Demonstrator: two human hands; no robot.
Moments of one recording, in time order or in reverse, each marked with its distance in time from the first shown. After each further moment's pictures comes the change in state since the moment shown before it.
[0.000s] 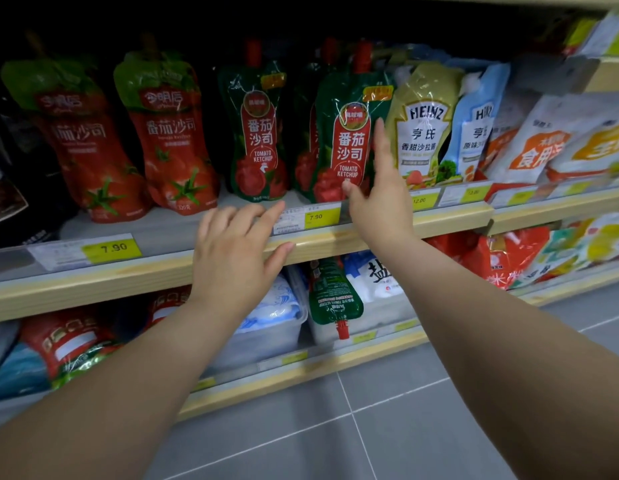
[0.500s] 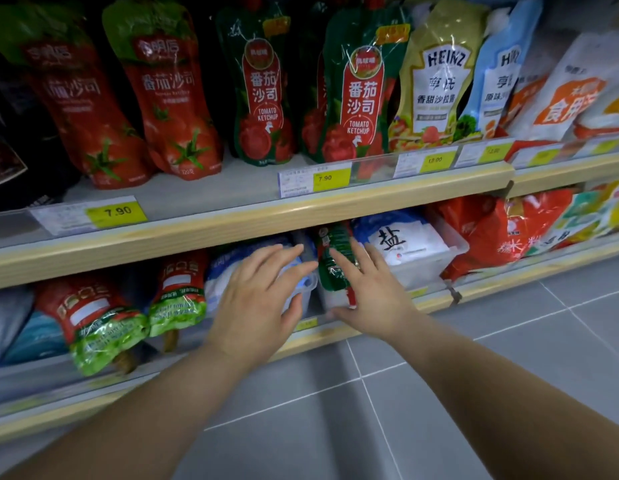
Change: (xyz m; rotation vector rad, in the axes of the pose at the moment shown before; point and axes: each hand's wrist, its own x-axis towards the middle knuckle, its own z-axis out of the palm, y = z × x) left_hand -0.084 0.020 0.013 -0.258 -0.099 0.134; right_hand -0.136 0.075 0.032 -0.407 -0.678 -0.122
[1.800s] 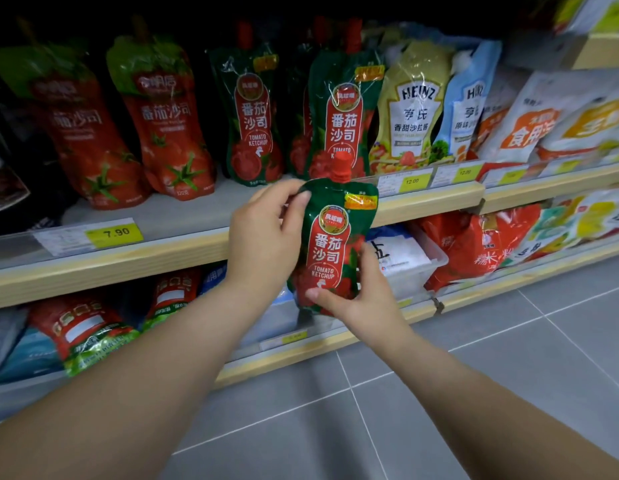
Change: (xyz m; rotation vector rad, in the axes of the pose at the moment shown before) left_hand 0.098 0.027 -0.035 -0.476 0.283 -0.397; right_hand -0.025 -0.045 -0.054 0.964 0.243 0.195
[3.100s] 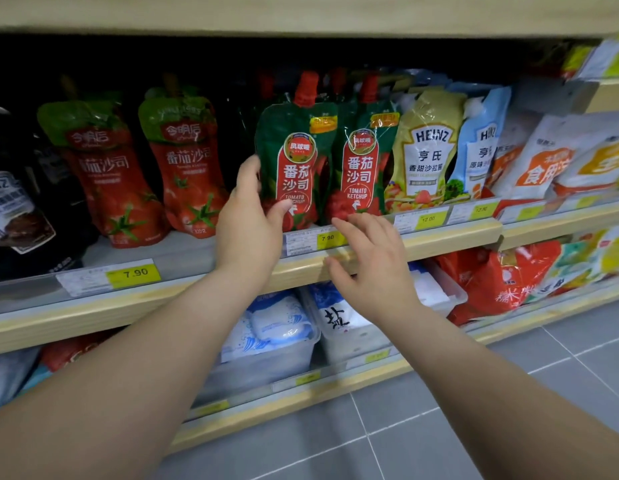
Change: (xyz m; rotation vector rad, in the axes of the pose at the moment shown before) left_hand 0.057 -0.025 -0.014 0.171 0.096 -0.081; right_hand 0.071 -0.039 -0.005 -0.742 0.251 -0.540
